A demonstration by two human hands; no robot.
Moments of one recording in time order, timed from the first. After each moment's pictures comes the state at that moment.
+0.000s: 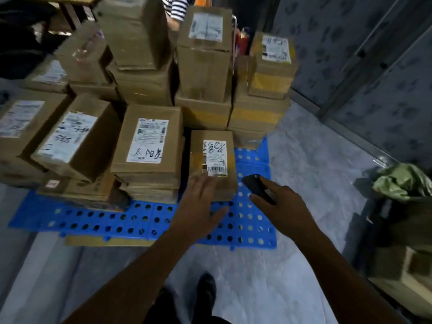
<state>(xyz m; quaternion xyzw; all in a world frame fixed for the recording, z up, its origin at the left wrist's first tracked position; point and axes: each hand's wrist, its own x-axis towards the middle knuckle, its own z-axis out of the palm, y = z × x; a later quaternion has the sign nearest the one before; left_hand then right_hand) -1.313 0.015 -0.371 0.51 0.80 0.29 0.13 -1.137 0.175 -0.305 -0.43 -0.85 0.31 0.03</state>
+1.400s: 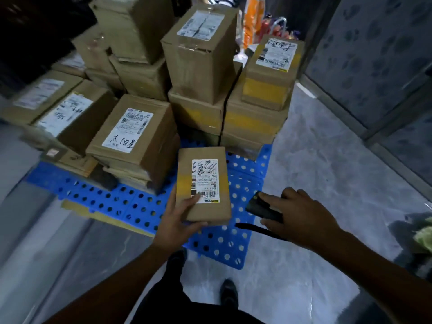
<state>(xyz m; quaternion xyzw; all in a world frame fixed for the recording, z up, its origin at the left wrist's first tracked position) -1.242 0.044 -0.430 0.33 0.81 0.47 0.12 -1.081 0.318 -0.289 -0.15 -0.97 0.08 -0.15</state>
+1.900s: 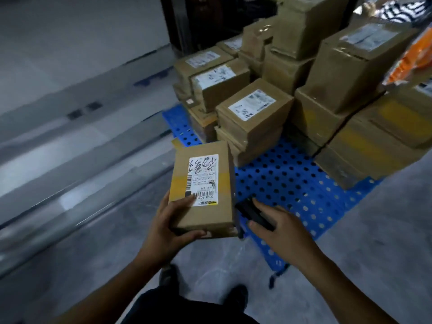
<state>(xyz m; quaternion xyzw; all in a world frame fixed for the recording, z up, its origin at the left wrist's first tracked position) -1.095 -0.106 -0.343 0.09 0.85 0.52 -0.06 -1.116 0.197 -0.329 0.05 -0.90 0.41 -0.17</state>
